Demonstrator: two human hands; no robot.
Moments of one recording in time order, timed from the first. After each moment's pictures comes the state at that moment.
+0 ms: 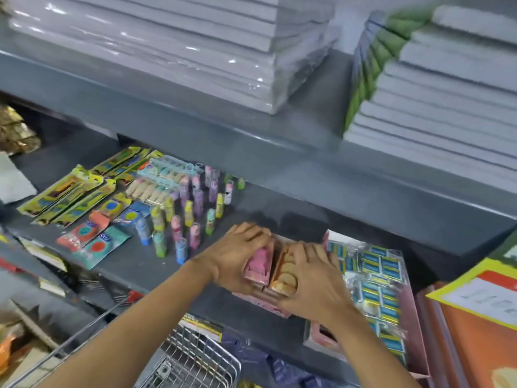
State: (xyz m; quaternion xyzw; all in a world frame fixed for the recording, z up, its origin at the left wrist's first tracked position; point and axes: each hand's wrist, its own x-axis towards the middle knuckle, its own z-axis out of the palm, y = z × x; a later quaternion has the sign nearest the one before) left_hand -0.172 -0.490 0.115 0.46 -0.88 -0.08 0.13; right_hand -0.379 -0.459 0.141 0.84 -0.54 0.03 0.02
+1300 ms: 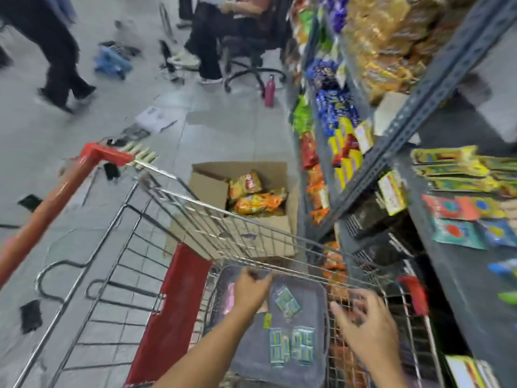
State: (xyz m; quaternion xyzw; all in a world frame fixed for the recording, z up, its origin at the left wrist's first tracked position) left_hand -0.012 -0.107 -0.054 0.78 0.21 -0.21 0.56; right_hand -0.116 -0.299 -0.009 0.89 -0.28 0.06 -0.36
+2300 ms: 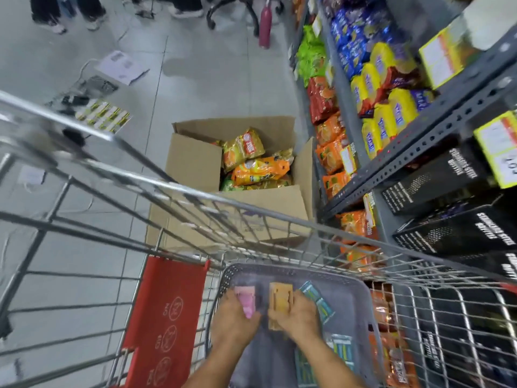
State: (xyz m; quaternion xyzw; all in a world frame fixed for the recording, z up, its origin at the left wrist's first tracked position) left_hand 0.003 -0.039 -0.237 0.90 0.12 -0.32 0.28; right_hand -0.018 -0.178 -0.234 0.83 -0.36 -0.26 -0.33
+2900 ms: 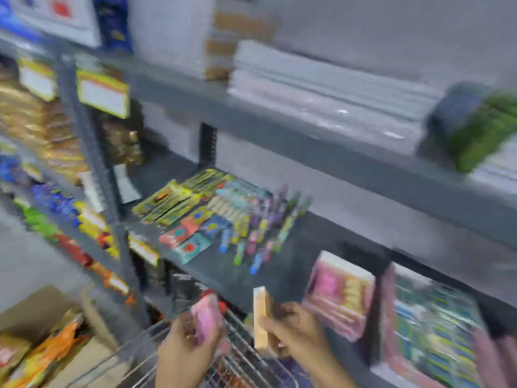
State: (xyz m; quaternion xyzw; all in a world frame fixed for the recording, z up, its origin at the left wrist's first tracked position) left_hand -0.077 -0.276 0.077 0.79 -0.20 -0.29 0.49; right_hand -0.248 -0.369 0.101 0.55 -0.56 0.26 -0.56
